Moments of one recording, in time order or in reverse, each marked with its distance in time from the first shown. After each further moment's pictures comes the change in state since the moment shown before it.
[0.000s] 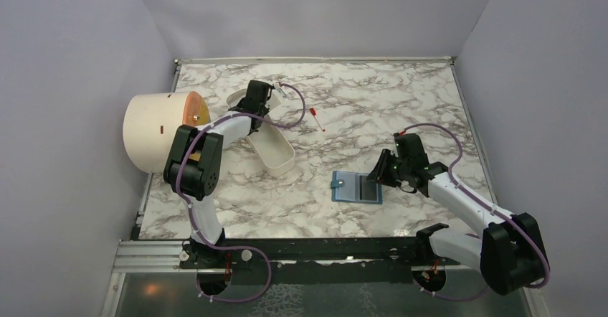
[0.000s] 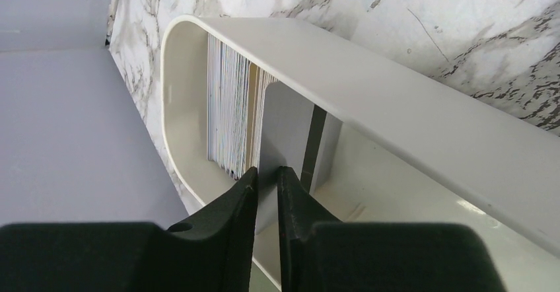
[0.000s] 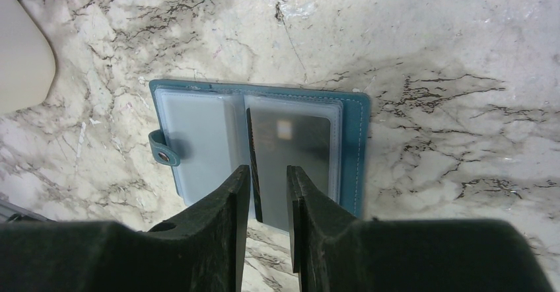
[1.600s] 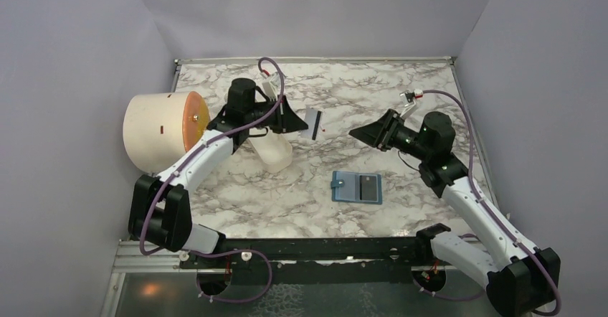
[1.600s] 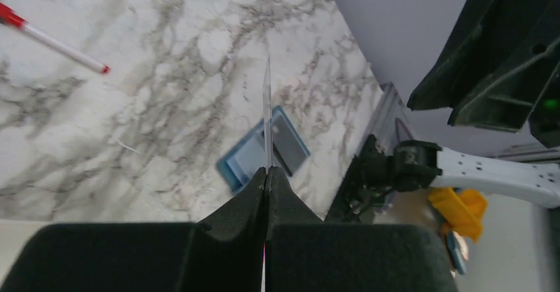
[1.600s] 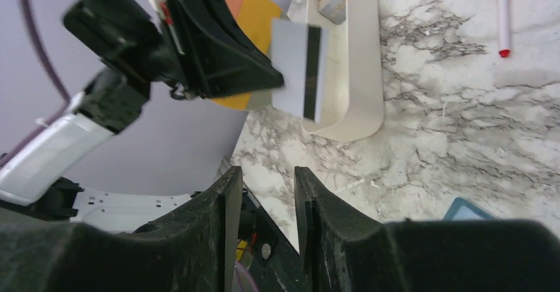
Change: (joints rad) left arm -0.045 -0.440 -0.086 -0.020 1.154 -1.195; right arm 0.000 -0.187 0.165 0.399 -0.388 0.216
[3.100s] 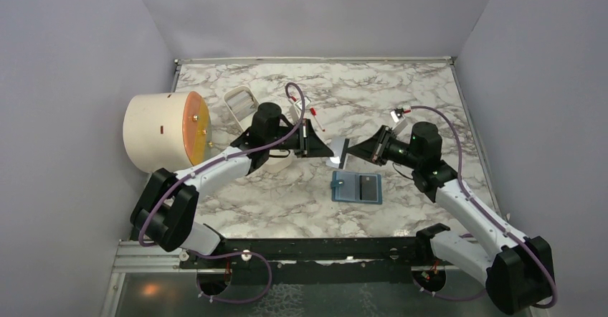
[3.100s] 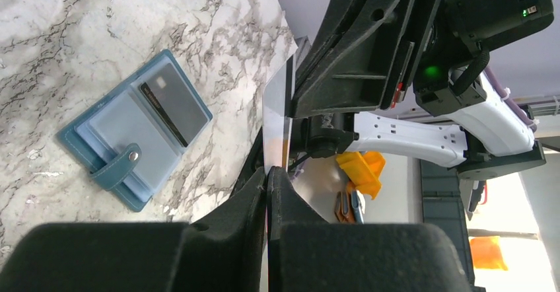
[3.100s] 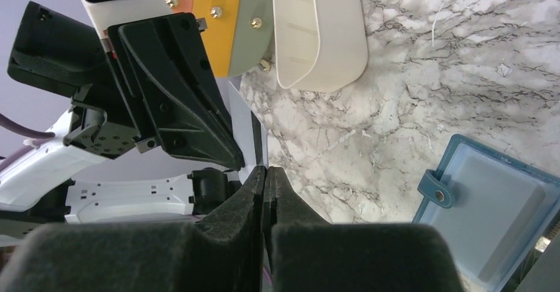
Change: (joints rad) left arm -0.243 0.022 -0.245 0.395 0.058 -0.431; right arm 0.001 0.052 -0.129 0.055 -0.053 0.104
